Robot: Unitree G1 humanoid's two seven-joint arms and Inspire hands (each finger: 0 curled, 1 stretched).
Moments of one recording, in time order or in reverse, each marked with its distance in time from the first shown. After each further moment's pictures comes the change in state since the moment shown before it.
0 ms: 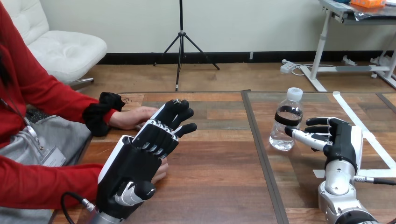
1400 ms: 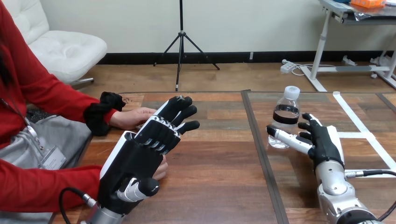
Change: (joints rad) left arm -0.019 -0.001 -0.002 0.001 0.023 -0.016 0.019; right arm -0.001 -0.017 0.065 0.000 -0.043 0.043 0.209
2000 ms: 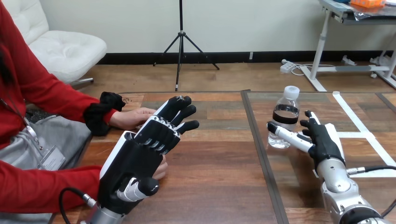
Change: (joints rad) left arm 0.000 0.001 0.000 0.000 0.000 0.003 0.002; right arm -0.012 -0.017 0.011 0.000 -0.008 0.009 0.053
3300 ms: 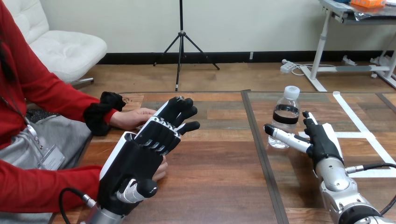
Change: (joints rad) left arm 0.002 -0.002 0.004 -0.001 -0.010 -0.009 -0.018; right arm -0.007 0.001 0.005 0.000 -0.022 0.023 -0.001
